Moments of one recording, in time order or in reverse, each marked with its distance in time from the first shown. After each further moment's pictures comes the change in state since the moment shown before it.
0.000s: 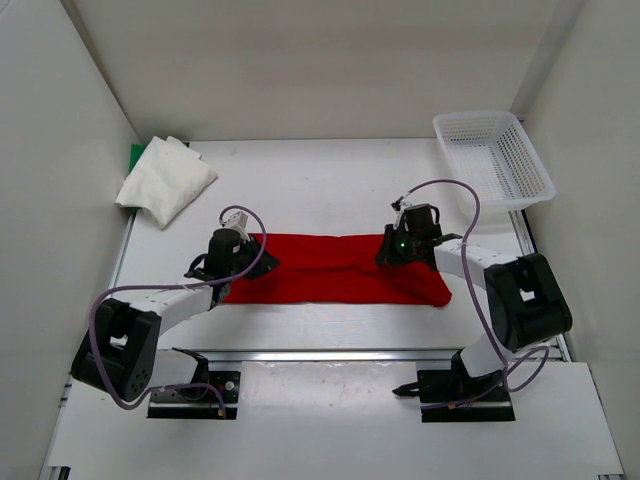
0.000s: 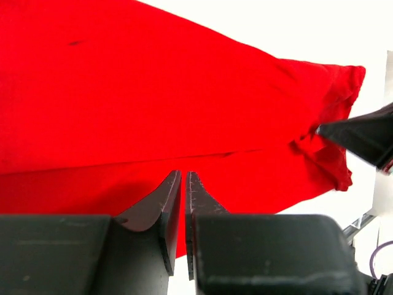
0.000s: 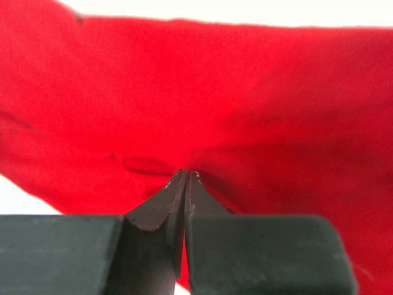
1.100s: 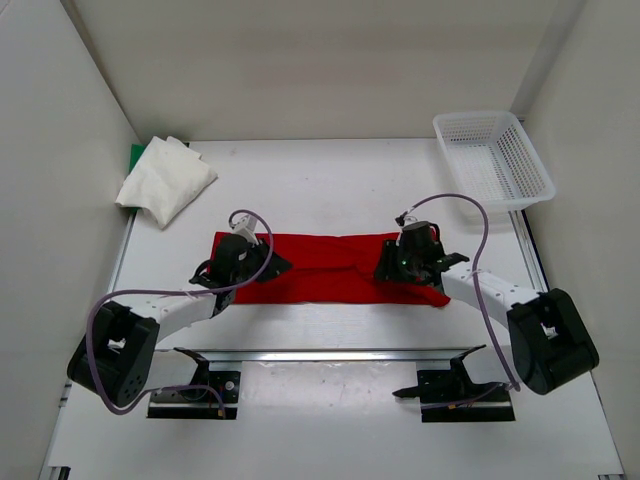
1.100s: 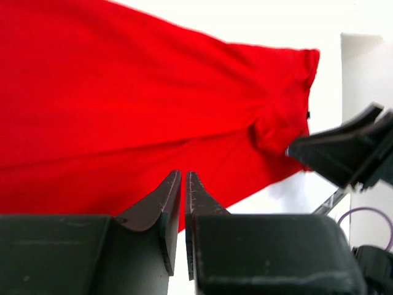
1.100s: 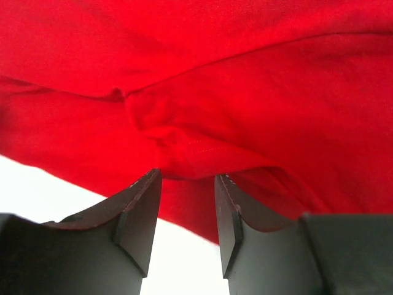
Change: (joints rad) left arm -0.076 -0.027 -0.028 0.102 0.027 -0.065; right arm 0.111 -0.267 -0.169 -0.071 0.158 0.101
